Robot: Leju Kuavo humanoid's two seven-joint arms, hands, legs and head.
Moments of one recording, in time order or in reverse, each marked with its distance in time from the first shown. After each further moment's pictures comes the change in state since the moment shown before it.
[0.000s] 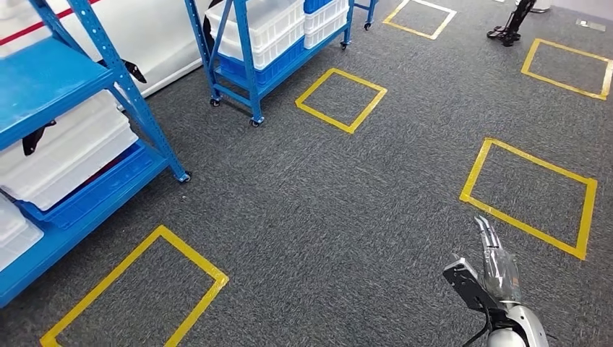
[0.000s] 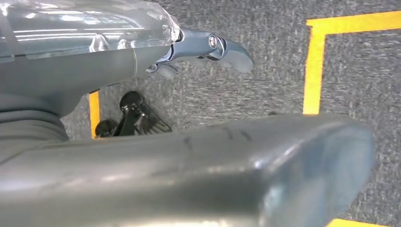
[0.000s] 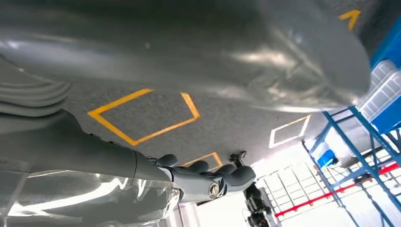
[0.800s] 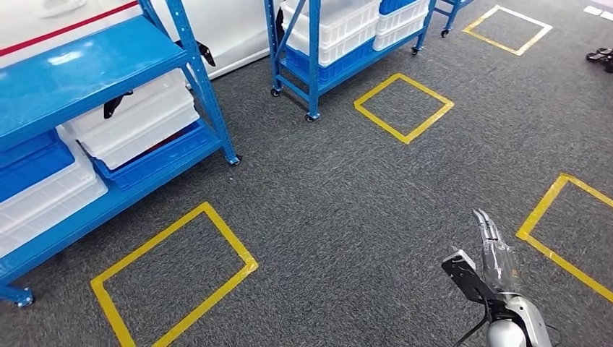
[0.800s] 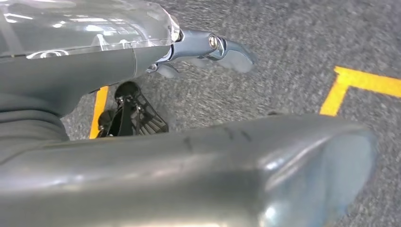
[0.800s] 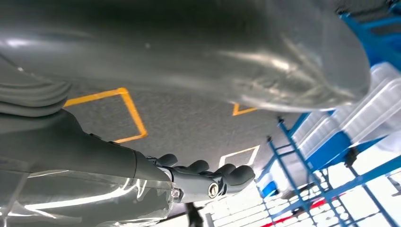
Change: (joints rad) left arm 0.000 -0.014 0.003 0.000 0.055 -0.011 -0.001; right arm -0.043 0.014 -0.030 0.001 0.056 0.049 0.005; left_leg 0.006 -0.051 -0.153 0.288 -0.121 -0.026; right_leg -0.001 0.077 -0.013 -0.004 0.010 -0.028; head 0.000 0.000
